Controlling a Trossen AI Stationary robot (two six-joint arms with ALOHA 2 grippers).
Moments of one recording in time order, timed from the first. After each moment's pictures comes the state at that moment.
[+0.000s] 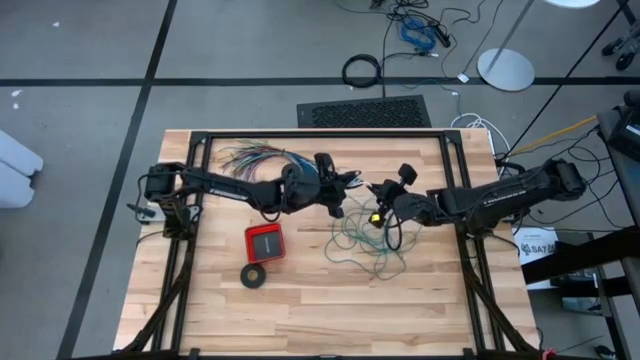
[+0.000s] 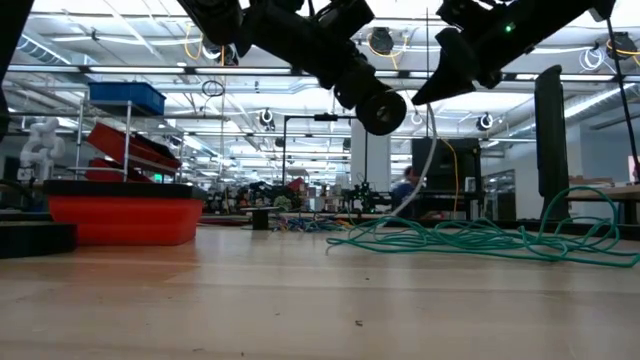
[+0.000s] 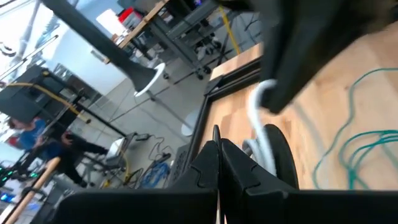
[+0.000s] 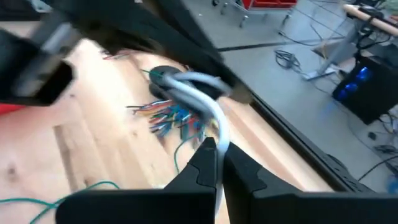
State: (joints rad) left arm 0.04 1.80 1.16 0.44 -0.42 0.63; right arm 0.13 1.16 0.70 -0.12 0.76 0.20
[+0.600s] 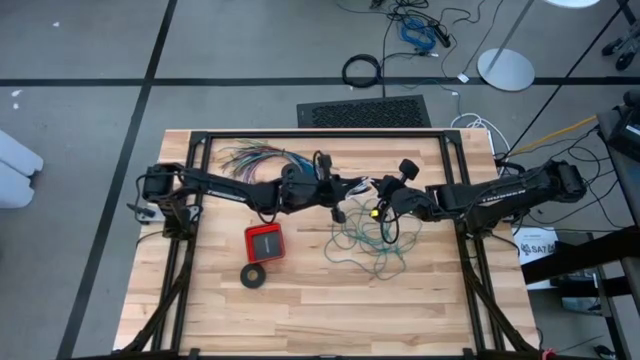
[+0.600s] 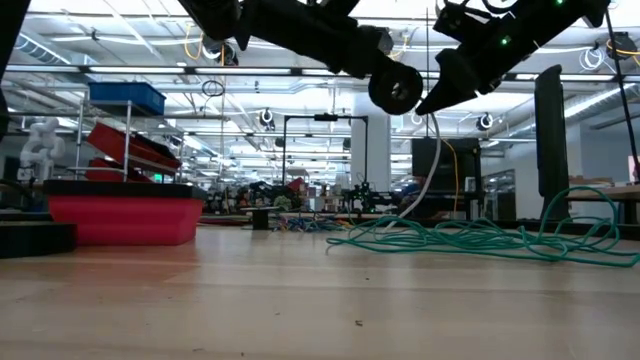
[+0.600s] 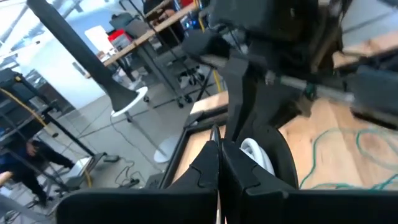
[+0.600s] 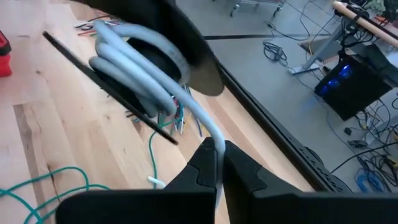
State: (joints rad) left arm 0.03 1.77 1.16 0.51 -0.31 0.50; right arm 0.07 1.16 0.70 -0.18 0.75 0.15
